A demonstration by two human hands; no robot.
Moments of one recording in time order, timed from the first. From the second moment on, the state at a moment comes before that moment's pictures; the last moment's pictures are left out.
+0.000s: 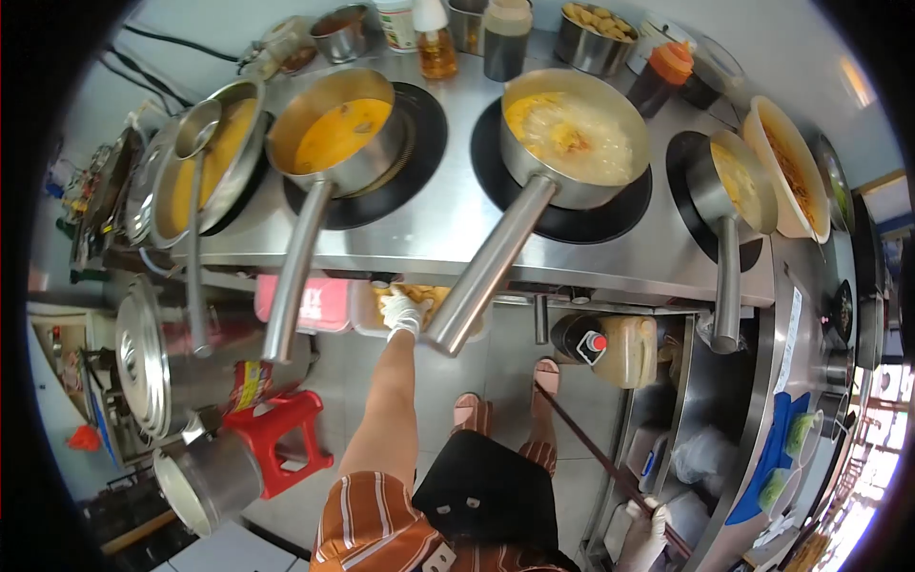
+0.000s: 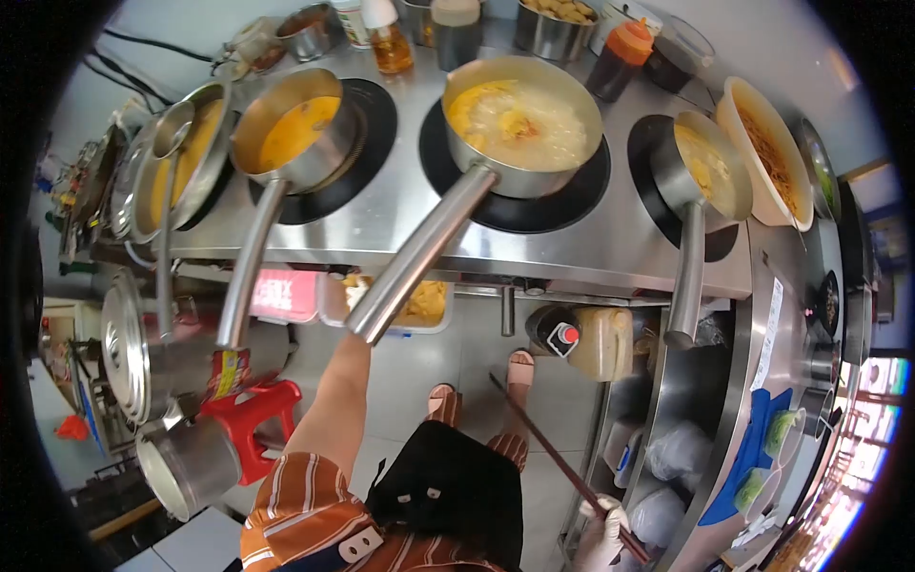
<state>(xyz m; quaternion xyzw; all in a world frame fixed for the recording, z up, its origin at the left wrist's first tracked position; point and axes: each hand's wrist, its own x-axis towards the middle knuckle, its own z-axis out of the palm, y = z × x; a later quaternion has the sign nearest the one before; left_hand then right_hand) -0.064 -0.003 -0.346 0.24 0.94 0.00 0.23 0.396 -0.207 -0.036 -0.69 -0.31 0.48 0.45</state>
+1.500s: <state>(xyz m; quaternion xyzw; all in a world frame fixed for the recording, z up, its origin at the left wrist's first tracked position) -0.097 -0.119 -0.306 -0.11 0.53 0.68 0.50 0.397 -0.145 -0.089 -0.62 -0.21 0.63 0.42</state>
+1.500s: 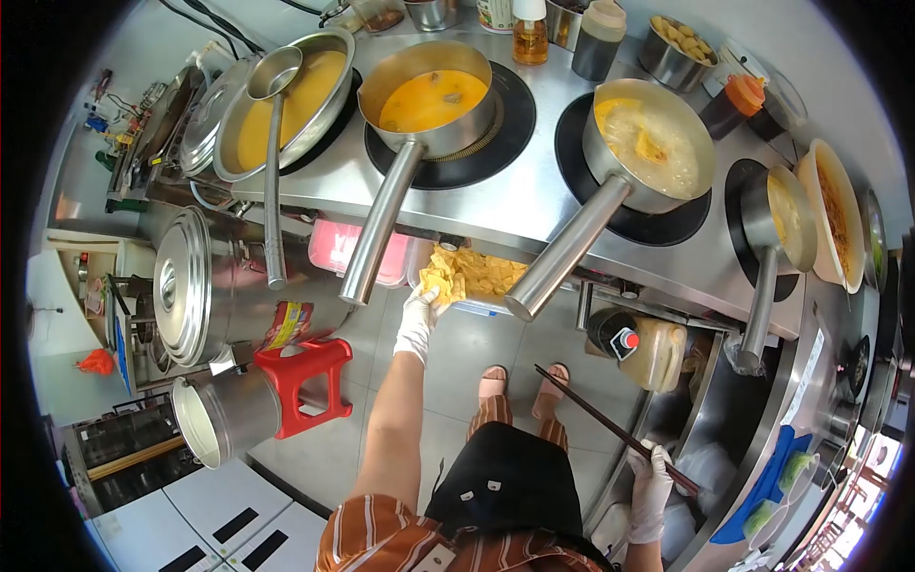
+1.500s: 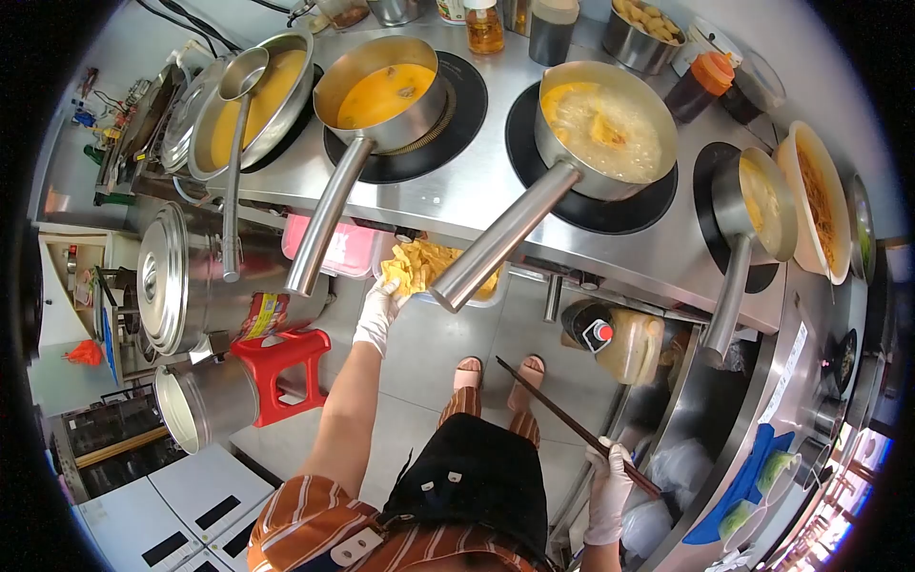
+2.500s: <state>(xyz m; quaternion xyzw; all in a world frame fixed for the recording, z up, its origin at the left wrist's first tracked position) 0.017 0.071 0.064 0.38 0.45 0.64 0.50 0.418 -0.128 -0.073 -0.55 -0.20 0.66 0.46</state>
